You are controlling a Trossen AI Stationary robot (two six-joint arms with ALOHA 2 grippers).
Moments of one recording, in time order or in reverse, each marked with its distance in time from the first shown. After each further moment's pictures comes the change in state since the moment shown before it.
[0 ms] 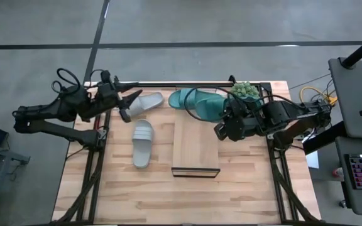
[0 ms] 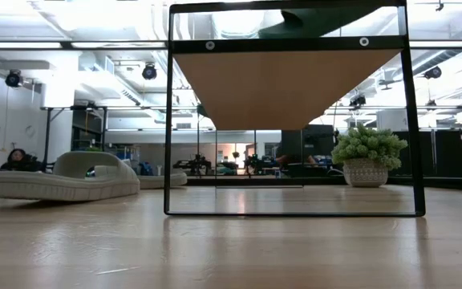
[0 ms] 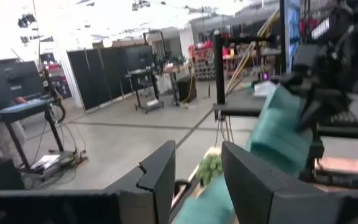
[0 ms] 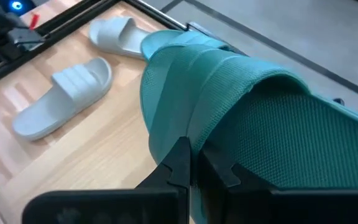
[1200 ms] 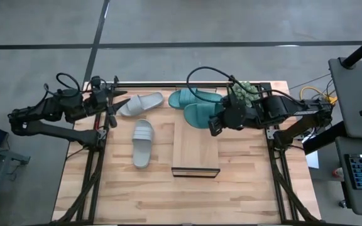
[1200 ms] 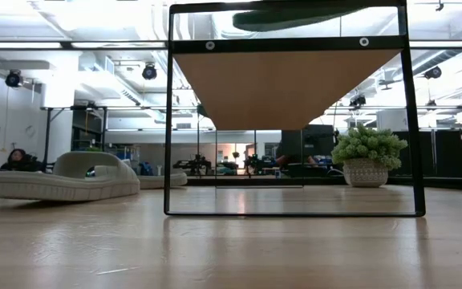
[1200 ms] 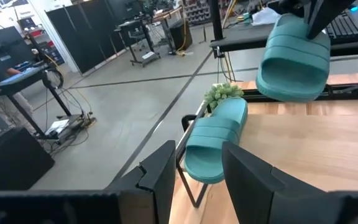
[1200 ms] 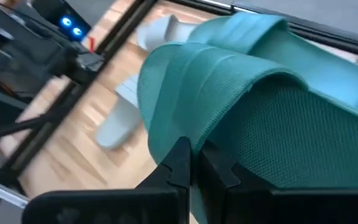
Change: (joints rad) left arm 0.001 -0.147 -0.015 -0.420 -0.004 0.001; right arm -0.077 -0.023 -0.031 0.235 -0.212 0.092
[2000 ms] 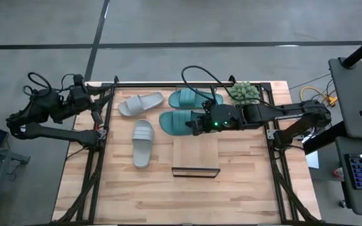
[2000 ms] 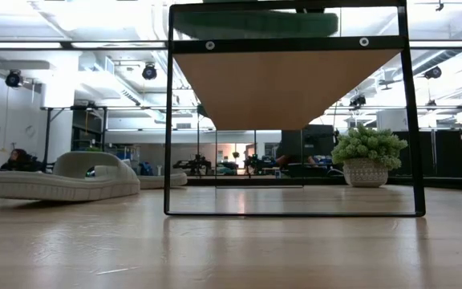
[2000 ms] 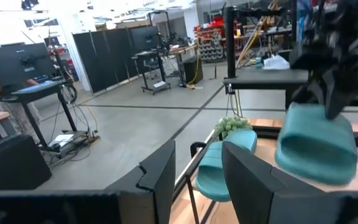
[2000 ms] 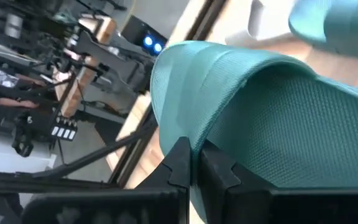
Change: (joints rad) left arm 0.000 -0.127 -0.058 0.033 -0.027 -0.025; right arm -0.094 0.000 -0.346 0.706 -0.229 0.053
